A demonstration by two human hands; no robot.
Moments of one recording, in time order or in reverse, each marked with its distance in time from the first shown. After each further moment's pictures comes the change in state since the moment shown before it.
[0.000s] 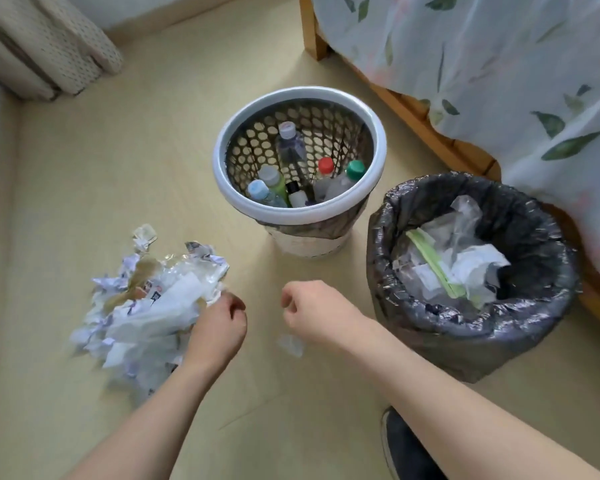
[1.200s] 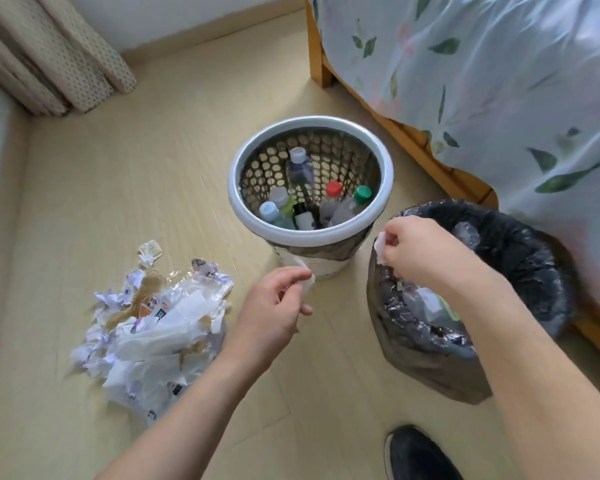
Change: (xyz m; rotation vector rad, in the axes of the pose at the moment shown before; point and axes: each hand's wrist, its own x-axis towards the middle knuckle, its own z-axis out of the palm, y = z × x) left_hand -0.036 0.091 -0.043 -0.670 -0.144 0.194; right_hand -0.019 0.022 -0.118 -0.139 0.363 0.144
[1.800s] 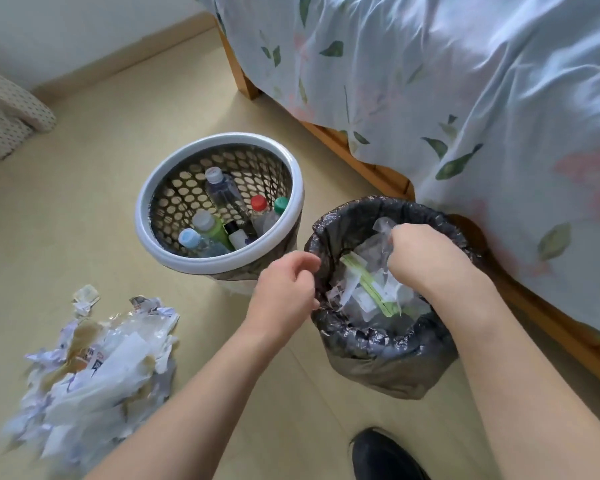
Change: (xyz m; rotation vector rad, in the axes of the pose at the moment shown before) left_hand 0.045 0.050 0.121 0.341 -0.184 0.108; right_hand -0.016 0.110 -0.031 -0.135 0.007 0.374
